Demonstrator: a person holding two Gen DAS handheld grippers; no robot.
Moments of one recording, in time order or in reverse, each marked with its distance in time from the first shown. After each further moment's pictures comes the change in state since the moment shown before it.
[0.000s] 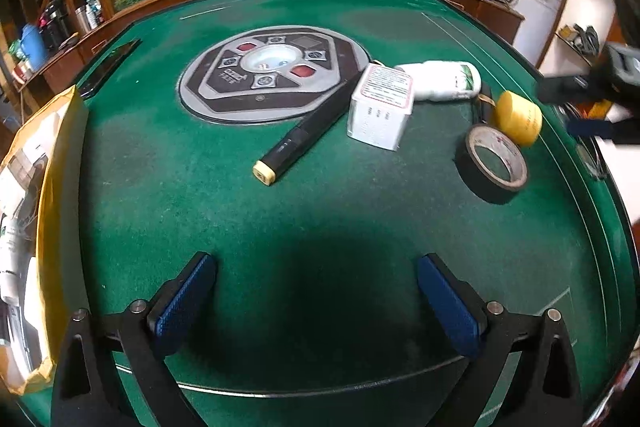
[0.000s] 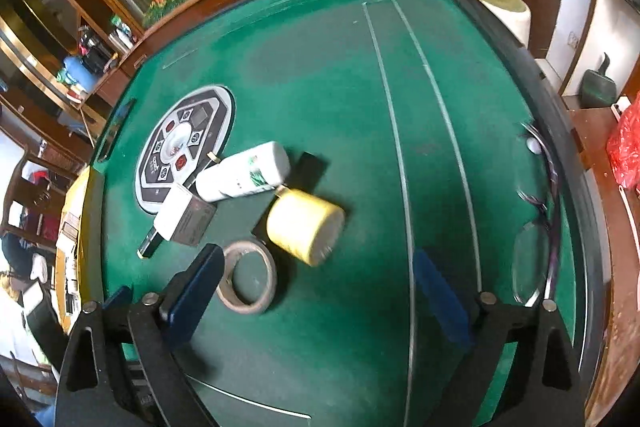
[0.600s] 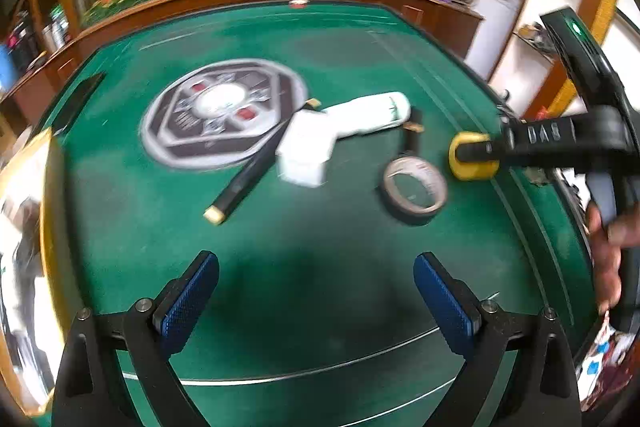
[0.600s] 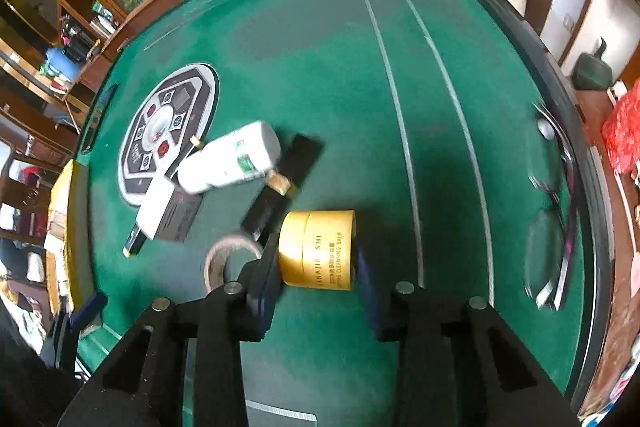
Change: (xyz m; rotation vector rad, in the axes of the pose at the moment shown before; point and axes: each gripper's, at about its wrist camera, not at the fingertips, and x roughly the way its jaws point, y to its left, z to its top) left arm -0.037 -0.029 0.025 0.076 -0.022 -0.136; right arm 0.004 -0.011 -0.012 0.051 0.085 -0.033
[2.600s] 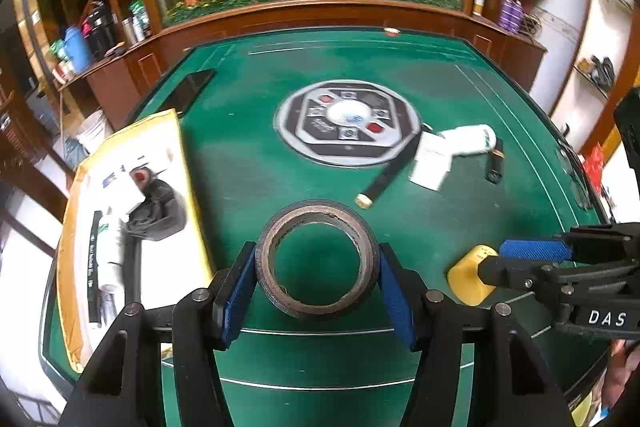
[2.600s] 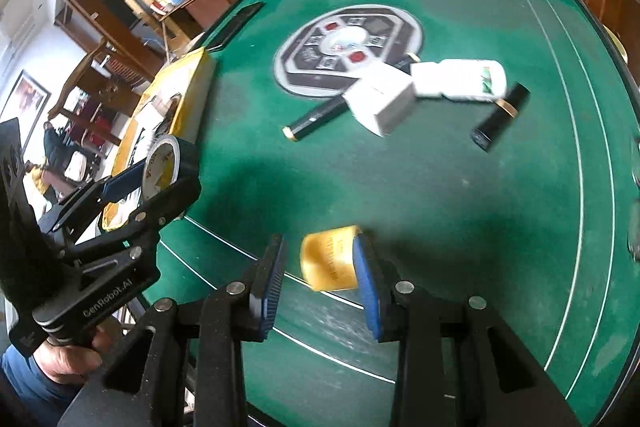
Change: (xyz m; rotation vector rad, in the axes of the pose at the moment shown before) left arm -0.066 0.074 -0.029 -0.144 -0.079 0.252; right arm -0.011 0.129 -0.081 -0.356 0.041 0.225
